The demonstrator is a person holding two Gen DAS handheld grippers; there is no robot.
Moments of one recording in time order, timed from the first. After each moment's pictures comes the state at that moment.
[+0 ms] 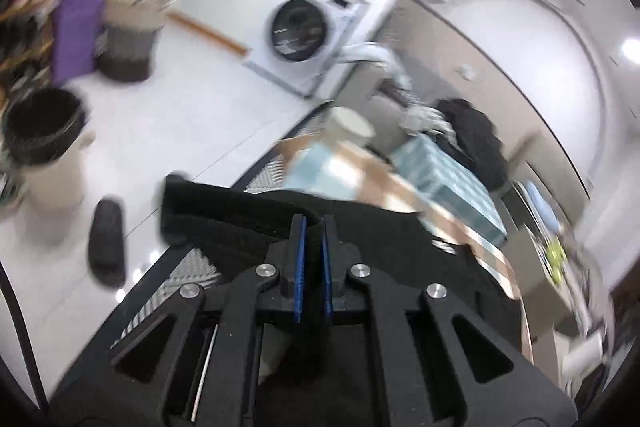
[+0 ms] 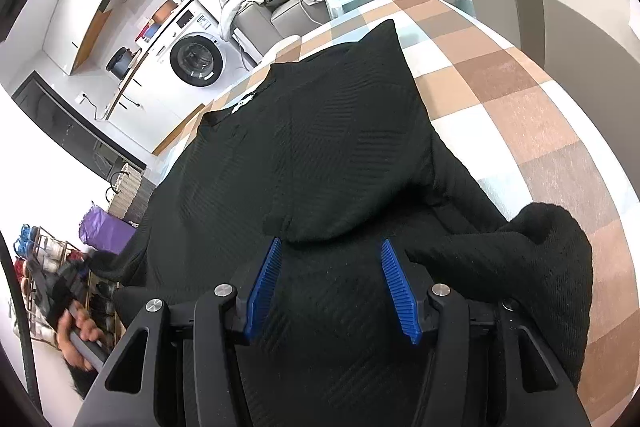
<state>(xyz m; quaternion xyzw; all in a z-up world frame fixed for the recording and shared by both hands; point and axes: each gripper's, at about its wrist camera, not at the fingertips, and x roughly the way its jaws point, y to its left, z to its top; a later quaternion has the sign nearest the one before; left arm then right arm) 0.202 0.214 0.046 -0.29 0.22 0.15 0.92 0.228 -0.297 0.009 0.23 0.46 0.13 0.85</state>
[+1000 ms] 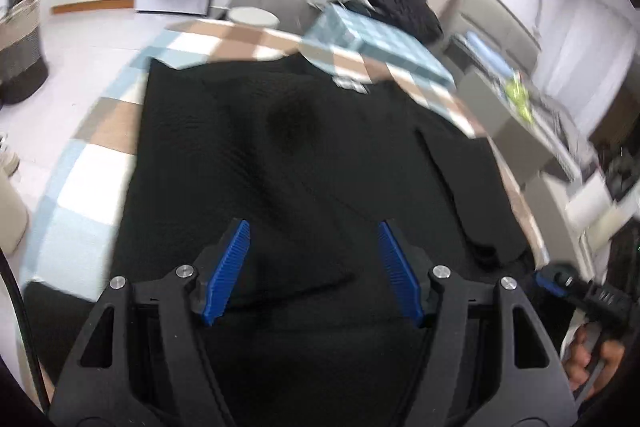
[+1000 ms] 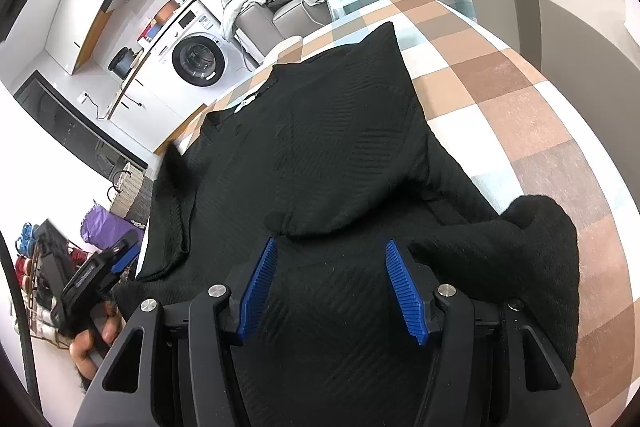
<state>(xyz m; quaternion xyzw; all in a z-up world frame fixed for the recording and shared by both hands) 0.261 0.074 0.000 -0.16 0.40 -0.02 0.90 0.216 -0.303 0.015 0.22 0.46 0.13 0.85</state>
